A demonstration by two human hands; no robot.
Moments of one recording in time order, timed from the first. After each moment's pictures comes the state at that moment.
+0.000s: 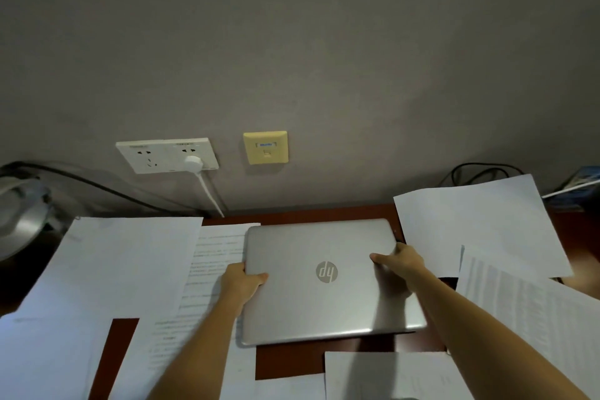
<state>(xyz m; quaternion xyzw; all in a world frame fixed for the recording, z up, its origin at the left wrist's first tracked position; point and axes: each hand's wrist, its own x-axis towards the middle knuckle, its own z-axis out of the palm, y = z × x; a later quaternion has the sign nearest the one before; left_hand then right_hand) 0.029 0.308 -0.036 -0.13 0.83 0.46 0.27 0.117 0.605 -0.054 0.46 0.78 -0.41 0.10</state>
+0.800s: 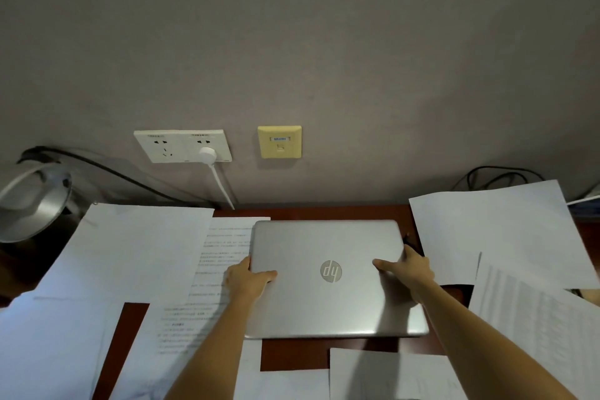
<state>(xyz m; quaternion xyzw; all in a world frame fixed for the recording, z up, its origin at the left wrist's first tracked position) 0.040 0.306 -0.053 -0.15 0.84 0.47 0.22 0.126 0.595 -0.063 0.46 0.78 -0.41 0.10</state>
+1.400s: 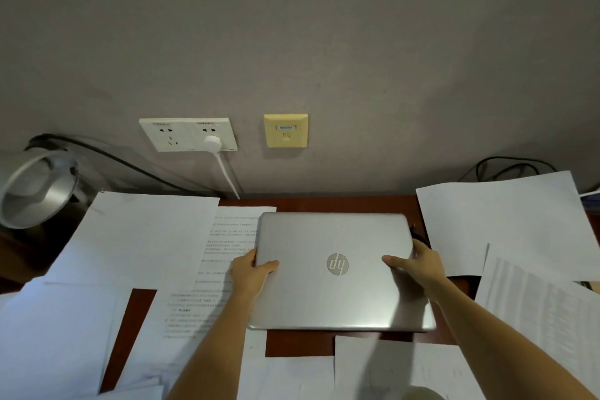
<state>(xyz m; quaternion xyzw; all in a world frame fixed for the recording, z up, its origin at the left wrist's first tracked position) 0.047 0.294 -0.059 -0.12 0.82 0.52 0.21 0.141 0.598 -0.067 0.42 0.78 -0.46 0.05</state>
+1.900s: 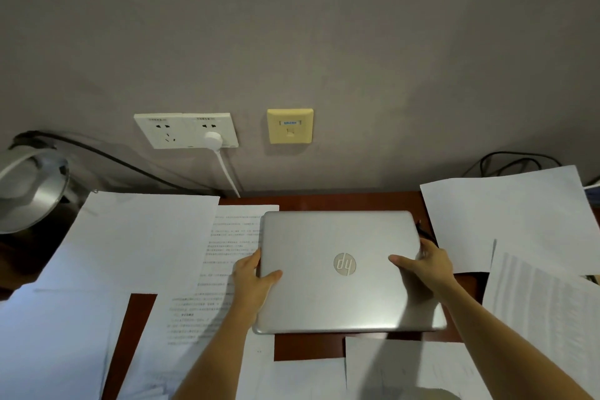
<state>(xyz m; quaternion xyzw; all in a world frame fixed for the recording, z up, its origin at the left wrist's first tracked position) 0.053 0.283 -0.074 -0.06 0.83 0.51 0.21 0.145 0.595 -0.071 0.42 0.81 -0.41 0.03</state>
